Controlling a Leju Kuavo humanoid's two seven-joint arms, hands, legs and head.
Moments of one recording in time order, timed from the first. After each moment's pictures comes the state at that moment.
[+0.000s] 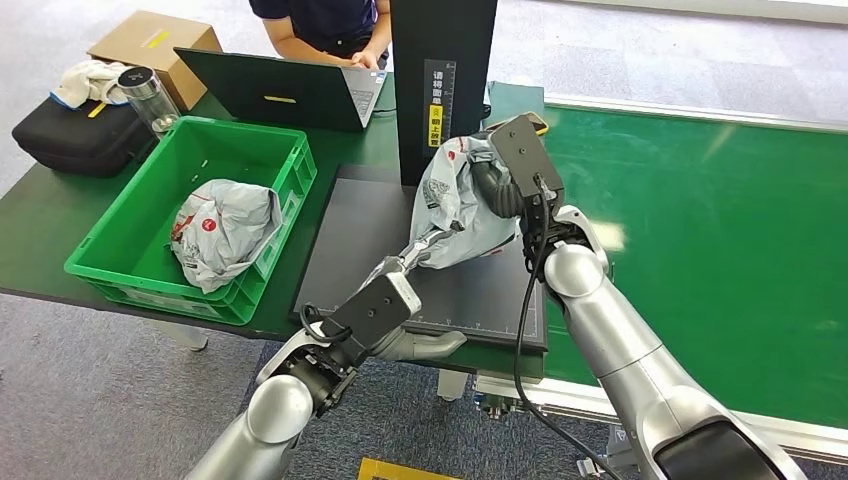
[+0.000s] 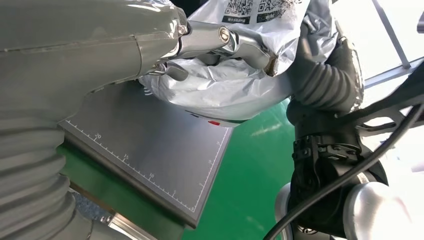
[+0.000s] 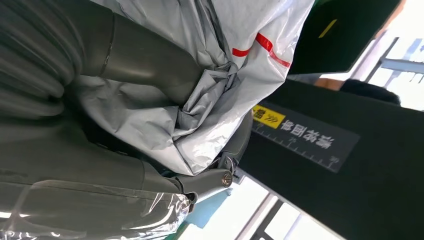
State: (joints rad) left arm -0.26 -0.08 -0.67 -1.24 -0.32 -0.12 -0.26; right arm -0.82 -0.04 0.45 -0.86 0.14 -0.21 -0.25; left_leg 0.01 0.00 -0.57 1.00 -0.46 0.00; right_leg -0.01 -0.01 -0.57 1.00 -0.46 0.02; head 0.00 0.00
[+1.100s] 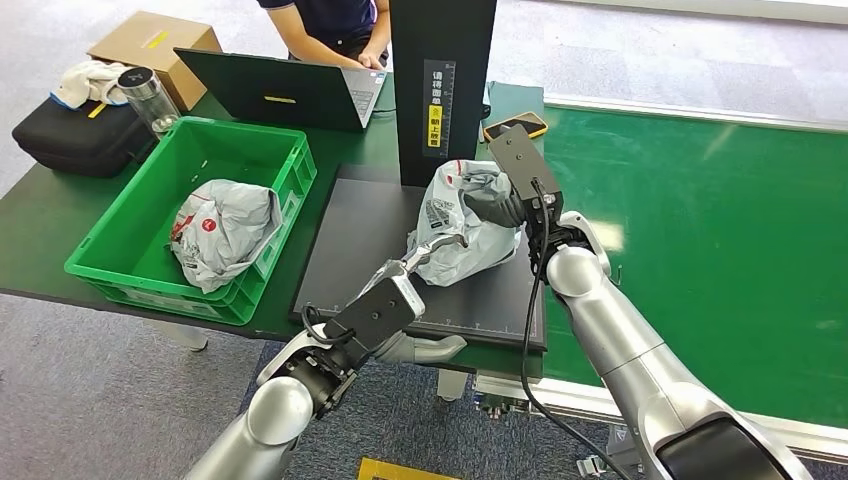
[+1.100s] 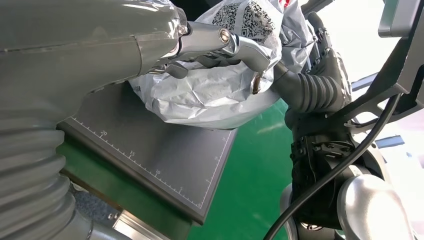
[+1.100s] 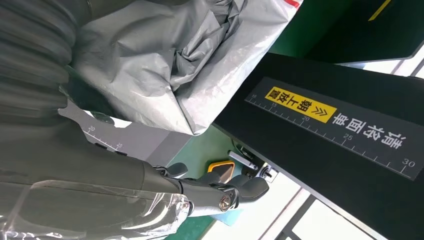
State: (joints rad) left arm -0.27 -0.07 -0.68 -1.24 -0.31 -0.12 -0.24; right arm -0.83 -0.05 0.46 -0.78 0.17 -0.20 -0.21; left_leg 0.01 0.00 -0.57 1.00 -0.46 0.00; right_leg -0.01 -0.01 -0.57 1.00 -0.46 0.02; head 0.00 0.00
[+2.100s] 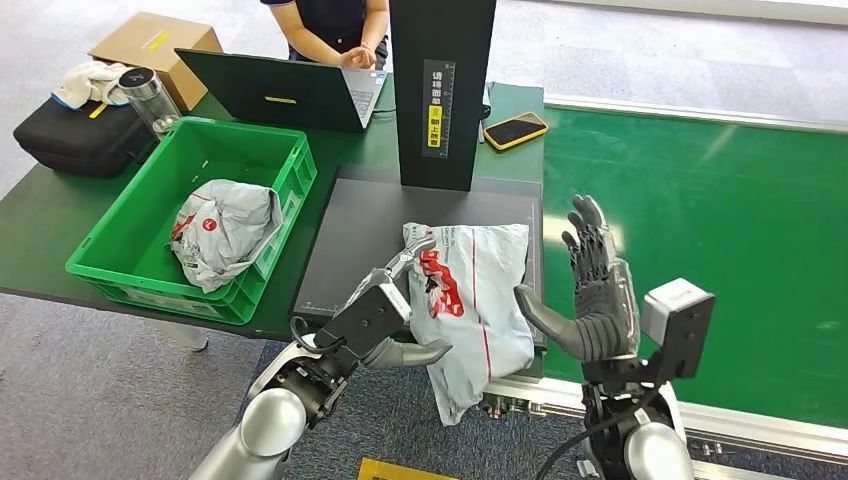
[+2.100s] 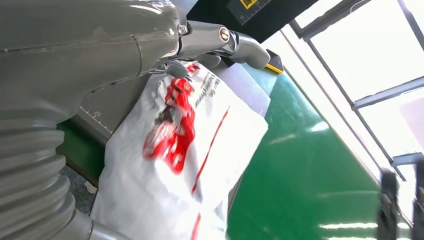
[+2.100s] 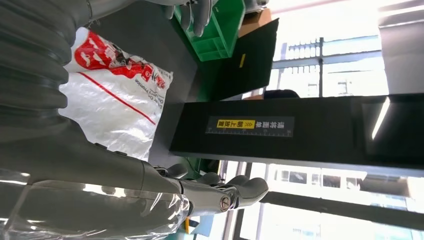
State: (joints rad) left arm -0.20 -0.06 -0.65 -1.26 -0.36 -0.10 -0.24; right arm -0.08 -0.06 0.19 -1.71 0.06 -0.17 -0.38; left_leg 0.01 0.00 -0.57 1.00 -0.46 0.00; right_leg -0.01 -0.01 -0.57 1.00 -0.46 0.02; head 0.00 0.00
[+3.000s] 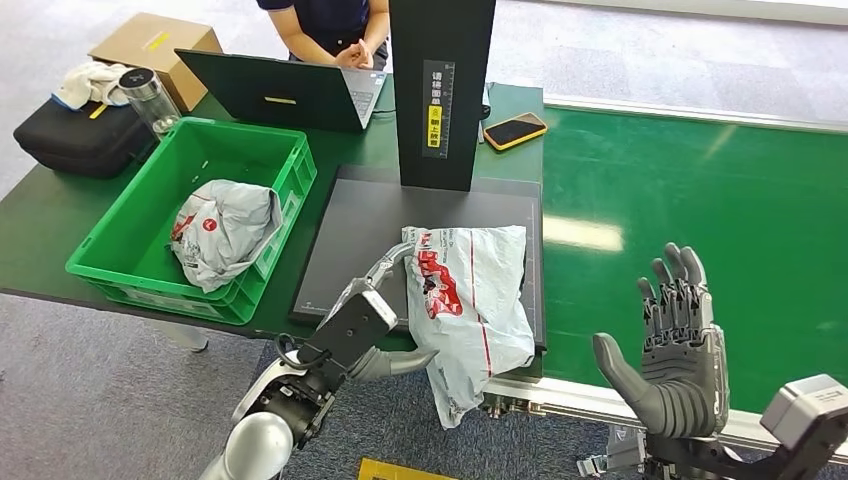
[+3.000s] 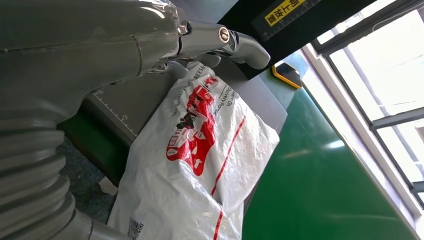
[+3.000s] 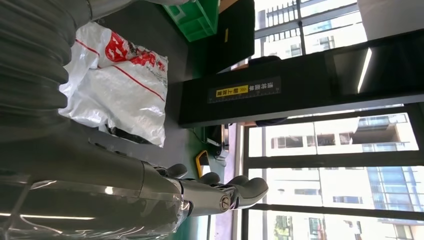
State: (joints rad) left arm -0.10 -0.08 -0.60 -1.37 -0.45 -0.09 -0.17; right arm 0.21 0.07 -0.01 -1.99 0.06 -0.08 -0.37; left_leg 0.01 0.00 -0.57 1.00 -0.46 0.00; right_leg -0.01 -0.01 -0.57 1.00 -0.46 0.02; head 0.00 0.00
